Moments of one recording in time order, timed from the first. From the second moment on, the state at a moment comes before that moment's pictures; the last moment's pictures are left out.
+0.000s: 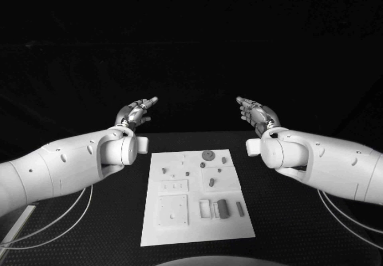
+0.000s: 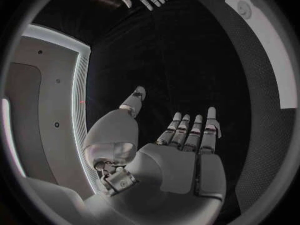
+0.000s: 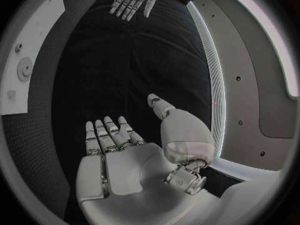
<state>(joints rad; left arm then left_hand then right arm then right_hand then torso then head) 1.22 -0.69 -0.13 1.23 0.01 -0.59 0.35 0.80 -0.01 0.33 -0.22 0.05 0.27 0.10 0.19 0.43 0.35 0.11 0.04 0.05 0.22 0.20 0.16 0.34 0.01 0.36 0.18 0.07 0.76 1.19 -0.73 -0.08 1.34 0.00 -0.55 0.34 0.79 0.05 0.42 -0.07 0.12 0.22 0.14 0.16 0.26 0.33 0.23 0.04 0.05 0.17 0.25 0.15 0.17 0.01 0.08 0.22 0.04 0.72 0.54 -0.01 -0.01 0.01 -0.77</state>
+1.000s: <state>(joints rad) 1.27 -0.75 -0.16 1.22 -0.08 -0.30 0.20 1.02 -0.05 0.49 -0.29 0.06 0.59 0.17 0.33 0.54 0.83 0.20 0.18 0.11 0.72 0.20 0.39 0.53 0.06 0.70 0.12 0.17 0.77 1.28 -0.61 -0.13 1.03 -0.62 -0.22 0.11 0.97 0.01 0.52 -0.26 0.12 0.54 0.16 0.36 0.42 0.80 0.23 0.15 0.10 0.55 0.26 0.40 0.35 0.08 0.37 0.22 0.11 1.30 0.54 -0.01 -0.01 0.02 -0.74</state>
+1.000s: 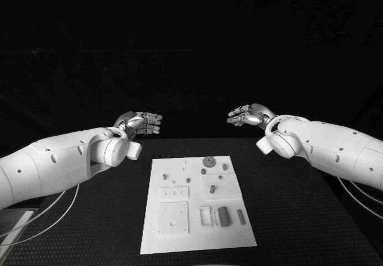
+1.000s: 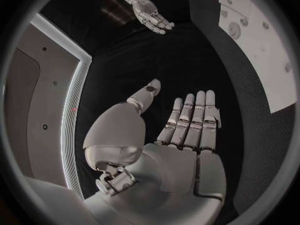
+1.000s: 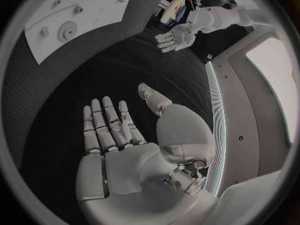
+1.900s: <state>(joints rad) 1.28 -0.82 -0.16 1.38 -0.20 -0.19 0.20 1.09 -0.06 0.47 -0.29 0.06 0.75 0.19 0.36 0.49 1.03 0.15 0.21 0.14 0.95 0.09 0.49 0.68 0.09 0.92 0.04 0.22 0.77 1.28 -0.55 -0.14 1.07 -1.36 -0.19 0.07 1.15 -0.07 0.50 -0.29 0.12 0.84 0.17 0.38 0.49 1.23 0.08 0.18 0.24 1.23 -0.03 0.81 0.68 0.25 1.13 0.08 0.34 1.31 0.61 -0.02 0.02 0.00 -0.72</state>
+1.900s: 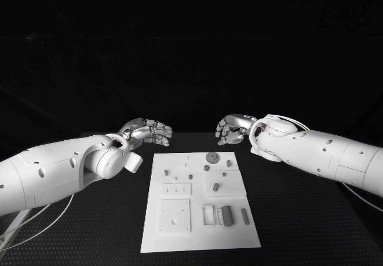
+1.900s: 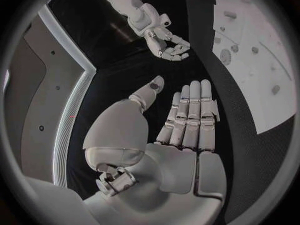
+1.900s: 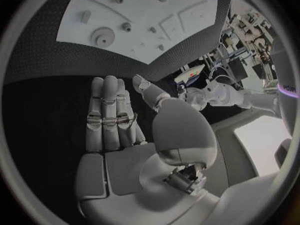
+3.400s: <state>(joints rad) 1.31 -0.83 -0.16 1.40 -0.23 -0.16 0.19 1.08 -0.05 0.46 -0.29 0.06 0.76 0.20 0.36 0.47 1.03 0.15 0.19 0.14 0.95 0.10 0.47 0.70 0.07 0.92 0.03 0.21 0.76 1.23 -0.53 -0.15 1.13 -1.58 -0.21 -0.04 1.11 -0.09 0.48 -0.29 0.12 0.88 0.13 0.28 0.47 1.16 0.02 1.03 1.19 1.30 -0.08 1.40 1.09 0.24 1.20 -0.03 0.83 1.31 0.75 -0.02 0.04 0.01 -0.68</state>
